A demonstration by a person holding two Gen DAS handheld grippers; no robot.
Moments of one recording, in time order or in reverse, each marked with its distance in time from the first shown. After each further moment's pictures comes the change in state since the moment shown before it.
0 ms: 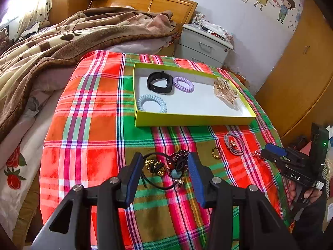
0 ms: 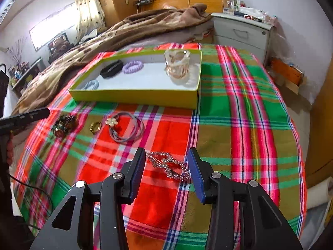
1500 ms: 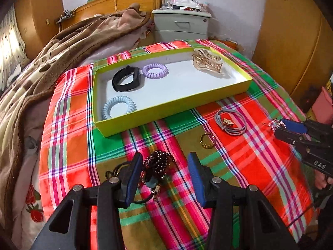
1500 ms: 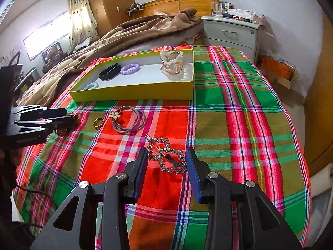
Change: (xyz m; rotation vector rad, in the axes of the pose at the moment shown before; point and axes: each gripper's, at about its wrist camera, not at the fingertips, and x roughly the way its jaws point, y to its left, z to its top) left arm 0.037 -0.064 0.000 0.315 0.078 0.111; right arm -0.021 0.011 -0.020 0.069 -0.074 -0.031
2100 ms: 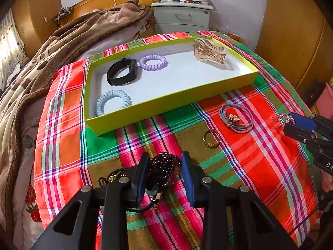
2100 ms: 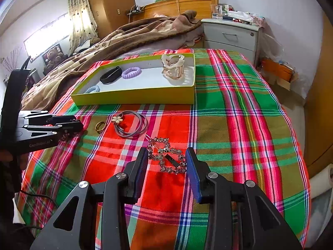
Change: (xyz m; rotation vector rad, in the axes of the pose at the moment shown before) left arm 0.018 -0.005 0.002 -0.004 0.044 0.011; right arm -0.004 0.002 0.003 0.005 -0.019 -0.003
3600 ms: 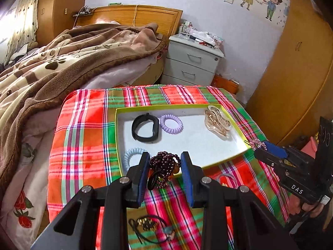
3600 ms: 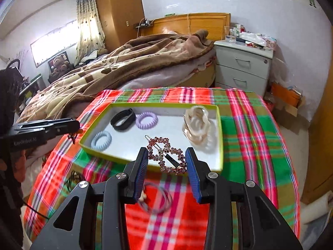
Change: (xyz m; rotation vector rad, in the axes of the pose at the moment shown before) left arm -0.044 0.071 0.058 -0.210 -0.188 -0.135; right arm 0.026 0.037 0.104 -0.053 -0.087 0.015
